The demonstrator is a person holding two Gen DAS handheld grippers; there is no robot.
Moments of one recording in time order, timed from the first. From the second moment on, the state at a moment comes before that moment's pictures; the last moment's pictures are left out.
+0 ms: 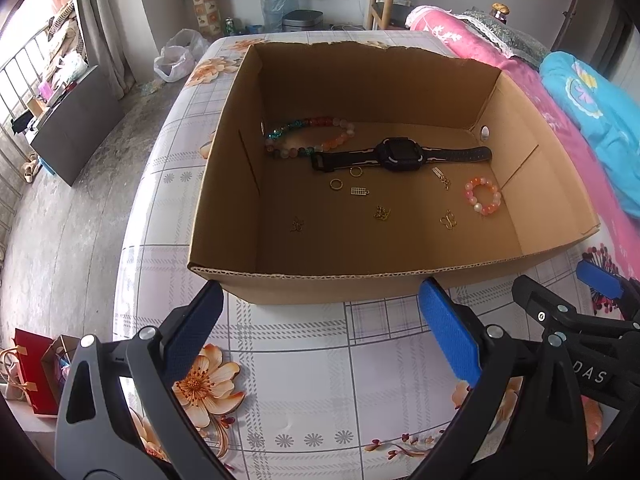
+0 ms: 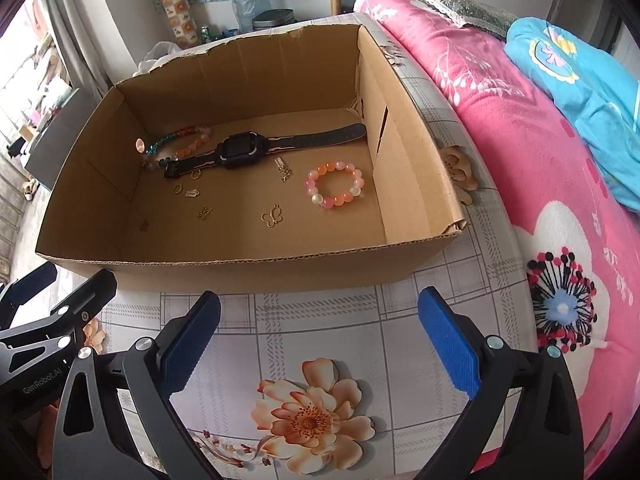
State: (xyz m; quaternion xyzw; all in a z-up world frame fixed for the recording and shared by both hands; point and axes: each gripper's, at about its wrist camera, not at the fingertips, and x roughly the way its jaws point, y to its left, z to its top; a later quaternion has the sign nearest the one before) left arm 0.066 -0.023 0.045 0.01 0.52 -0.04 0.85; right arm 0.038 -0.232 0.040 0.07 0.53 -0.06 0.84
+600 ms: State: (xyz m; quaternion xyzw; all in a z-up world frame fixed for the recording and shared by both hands) left arm 0.077 -0.021 0.044 0.00 0.56 -0.03 0.82; right arm 0.048 -0.231 0.041 0.07 0.54 -0.06 0.84
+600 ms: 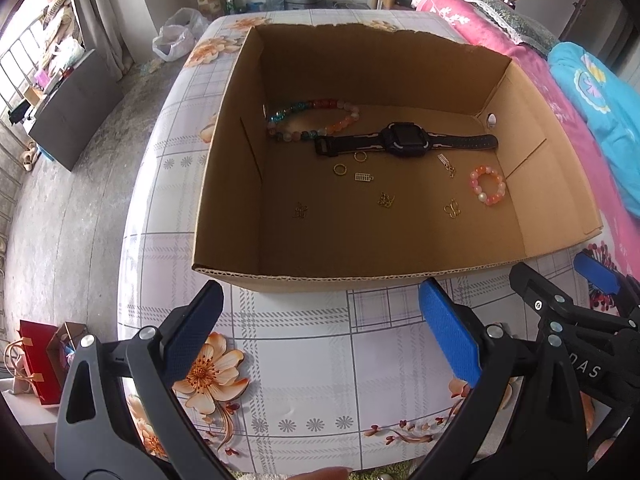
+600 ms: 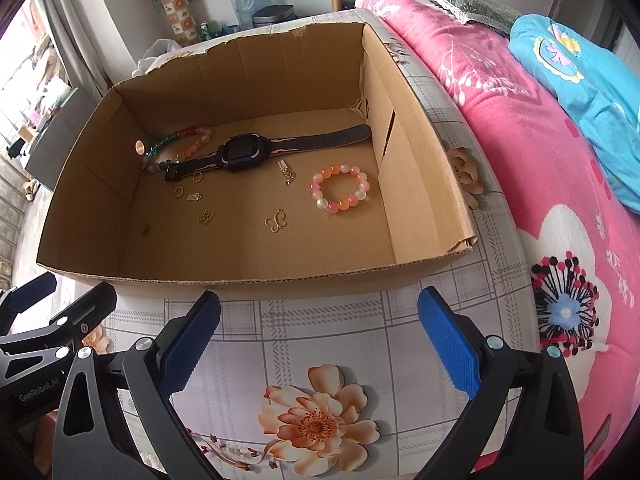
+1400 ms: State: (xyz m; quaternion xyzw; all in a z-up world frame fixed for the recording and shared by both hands) left arm 0.072 -0.023 0.050 0.03 0.54 -0.02 0.84; right arm 0.044 -0.232 0.041 0.08 0.54 -0.06 0.84
